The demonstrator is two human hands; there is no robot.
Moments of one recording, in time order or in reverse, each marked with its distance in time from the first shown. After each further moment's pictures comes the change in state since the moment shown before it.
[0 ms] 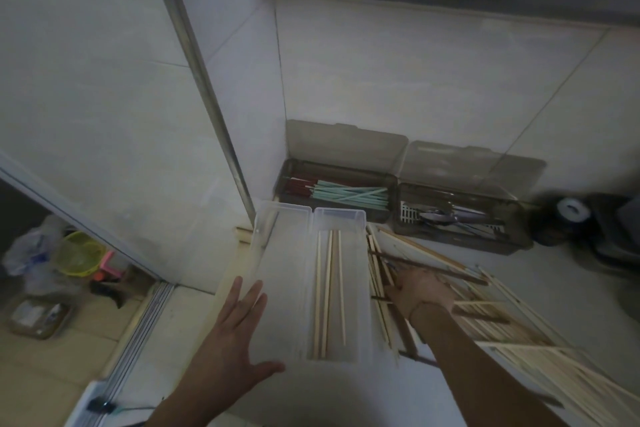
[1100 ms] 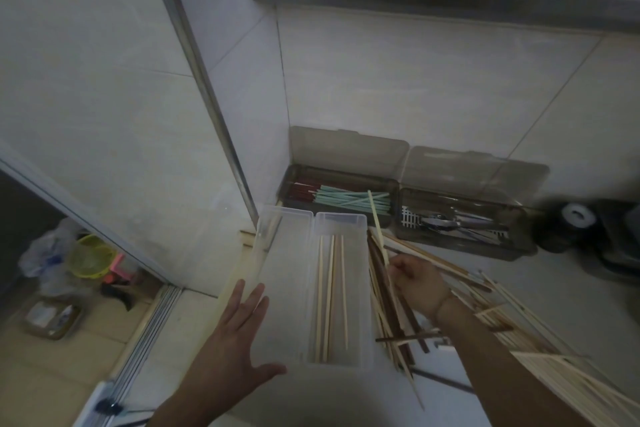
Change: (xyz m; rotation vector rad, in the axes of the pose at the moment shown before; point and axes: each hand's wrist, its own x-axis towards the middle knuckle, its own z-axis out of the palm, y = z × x) left_hand -0.001 -0.001 0.006 0.108 0.040 0.045; right_hand 0.007 0.010 -0.017 0.786 -0.082 -0.305
